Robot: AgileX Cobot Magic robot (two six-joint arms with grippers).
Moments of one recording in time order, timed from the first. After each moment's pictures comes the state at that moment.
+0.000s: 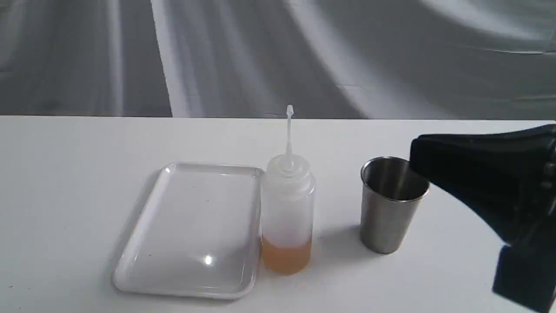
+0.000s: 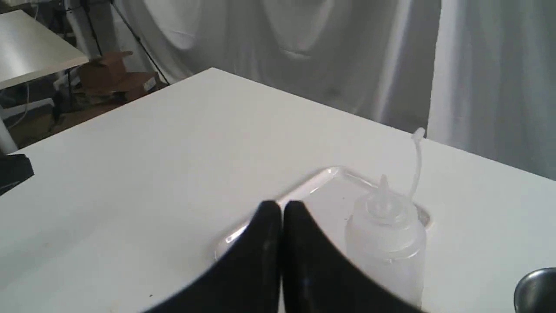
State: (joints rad) left arm 0.04 0.00 0.00 -0.03 0.27 0.04; right arm 0.49 0.78 -0.59 0.95 0.19 -0.85
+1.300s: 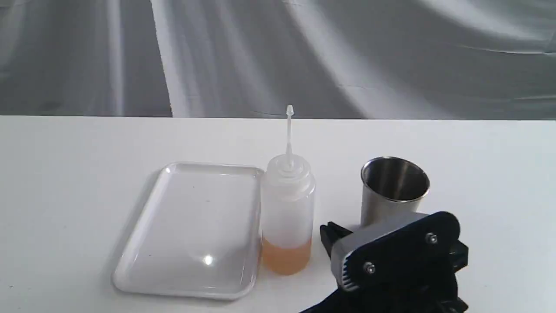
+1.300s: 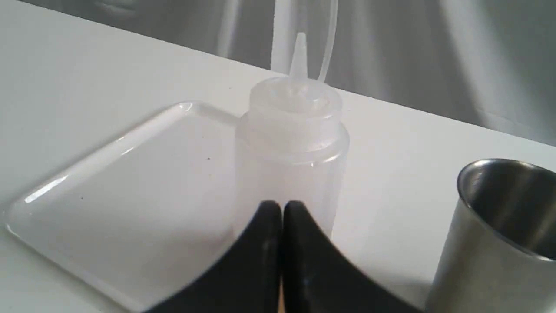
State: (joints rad) left arm 0.04 0.00 0.00 -0.03 0.27 0.04; right arm 1.01 1.50 -0.43 0.98 -0.94 -0.59
